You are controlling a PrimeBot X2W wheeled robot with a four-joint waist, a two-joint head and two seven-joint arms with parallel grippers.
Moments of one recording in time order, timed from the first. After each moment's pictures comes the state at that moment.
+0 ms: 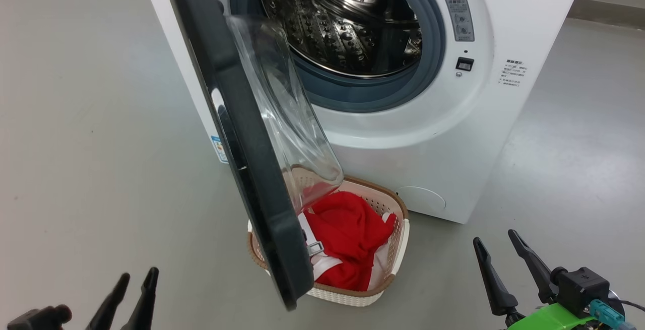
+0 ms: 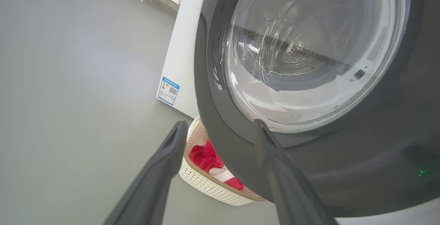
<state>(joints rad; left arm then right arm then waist) -0.06 0.45 -0.30 0.33 -1.02 -0.12 -0.25 0.04 -0.12 0.09 0.24 0.34 0.12 -0.26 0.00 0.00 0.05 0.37</state>
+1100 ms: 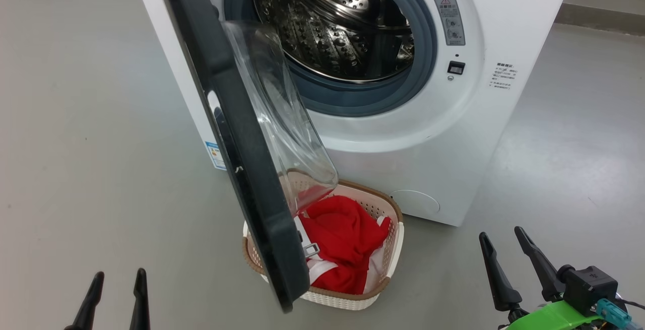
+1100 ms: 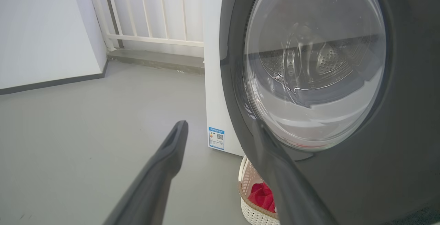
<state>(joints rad) 0.08 0.07 0.16 0.16 -0.18 -0.13 -0.25 0.04 -0.09 0.05 0.23 0.35 0.12 -0.26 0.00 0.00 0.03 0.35</state>
